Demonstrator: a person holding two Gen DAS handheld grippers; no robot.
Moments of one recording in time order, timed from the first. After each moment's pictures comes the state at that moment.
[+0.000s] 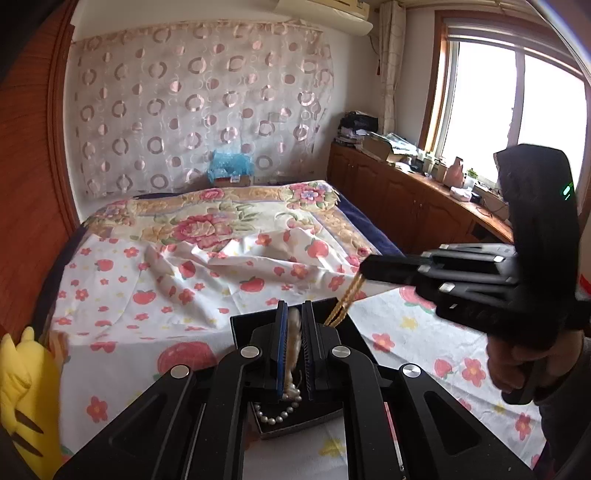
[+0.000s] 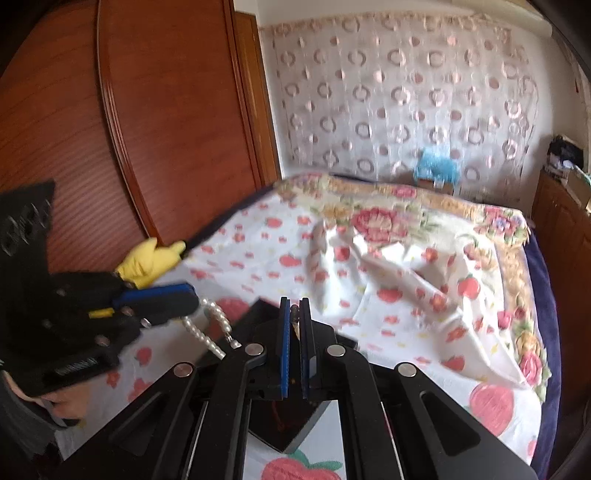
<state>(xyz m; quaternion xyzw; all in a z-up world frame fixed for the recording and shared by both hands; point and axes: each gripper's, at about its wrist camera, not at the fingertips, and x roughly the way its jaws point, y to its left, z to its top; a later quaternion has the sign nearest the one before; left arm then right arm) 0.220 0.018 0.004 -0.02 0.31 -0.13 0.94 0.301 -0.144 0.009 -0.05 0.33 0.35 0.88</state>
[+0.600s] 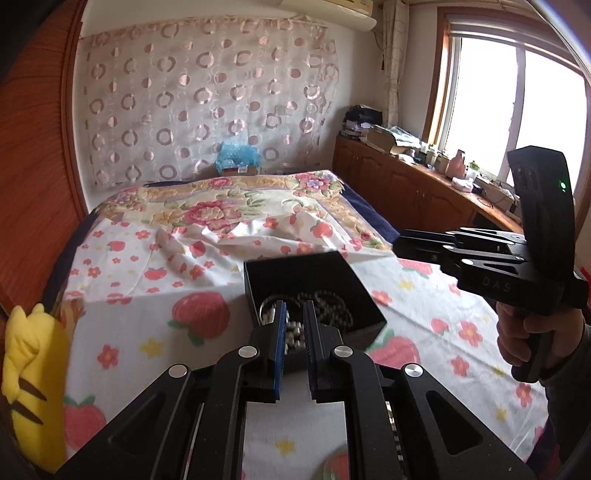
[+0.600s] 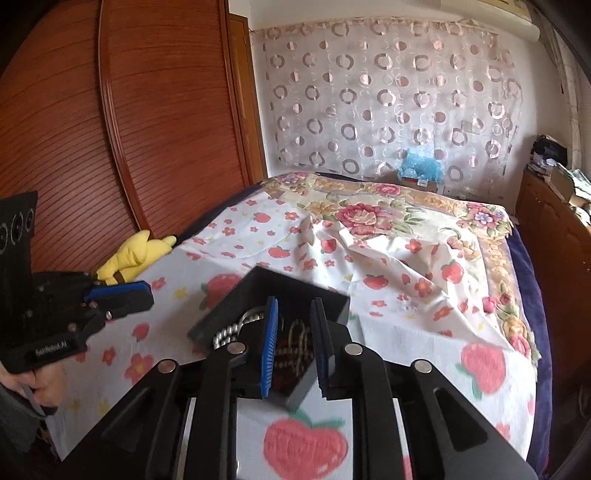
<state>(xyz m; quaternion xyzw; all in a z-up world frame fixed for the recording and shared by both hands) 0.159 0.032 -0.013 -0.02 0.32 -0.12 0.94 0.243 -0.172 -0.002 -0.05 0.31 0.32 0.89</state>
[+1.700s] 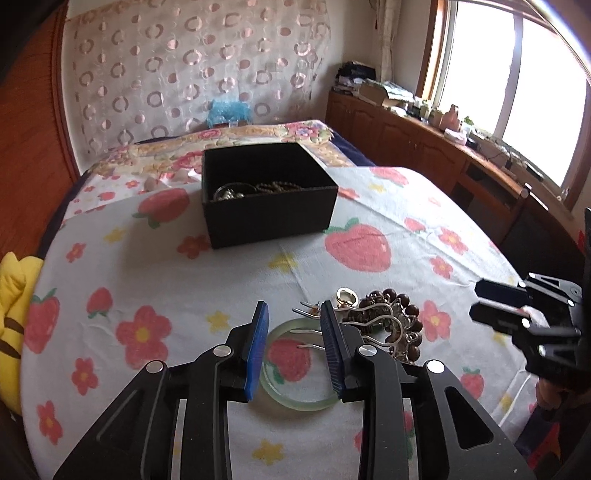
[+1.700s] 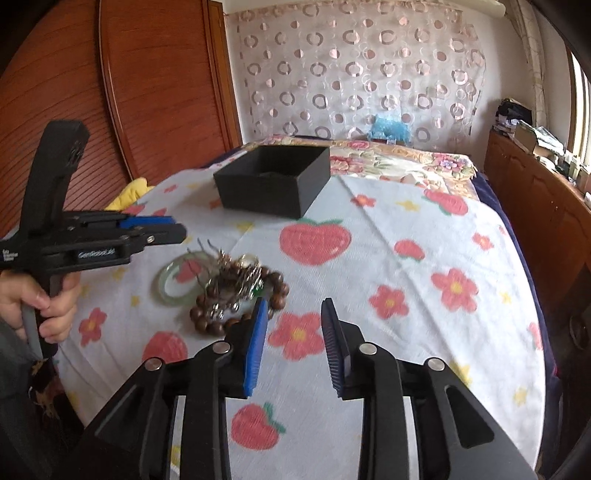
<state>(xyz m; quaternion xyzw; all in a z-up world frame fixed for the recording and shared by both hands) 0.093 -0.018 -0.082 0.00 0.40 -0.12 0.91 0.077 -0.246 -0.089 -0.05 0.36 0.27 0.89</state>
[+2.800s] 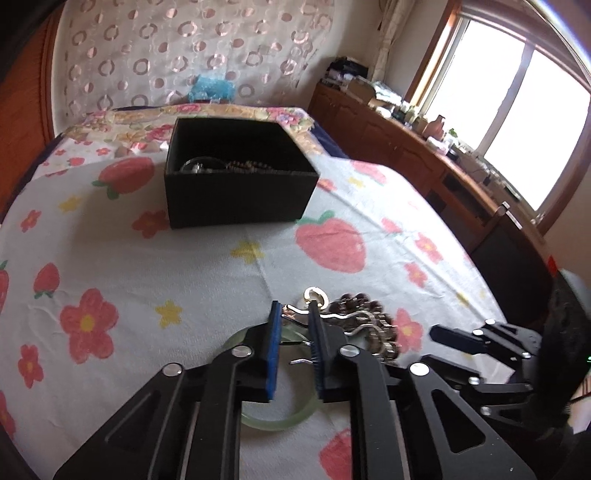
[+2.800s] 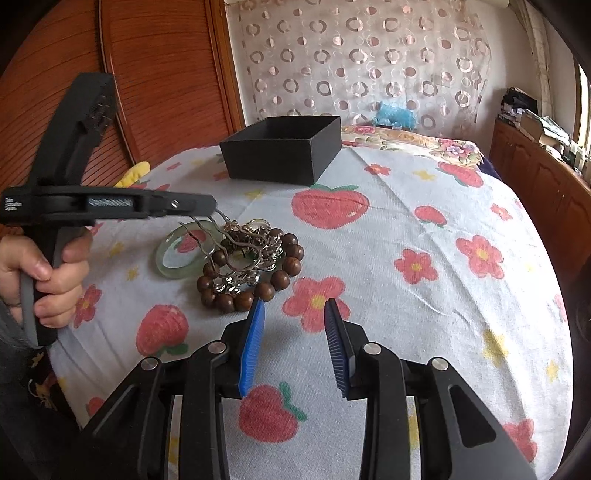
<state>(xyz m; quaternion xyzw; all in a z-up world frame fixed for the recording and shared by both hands) 0.106 -0.019 -0.090 -0.08 0.41 -0.18 0.89 0.071 -0.237 -0.117 -0.05 0.38 0.27 0.88</state>
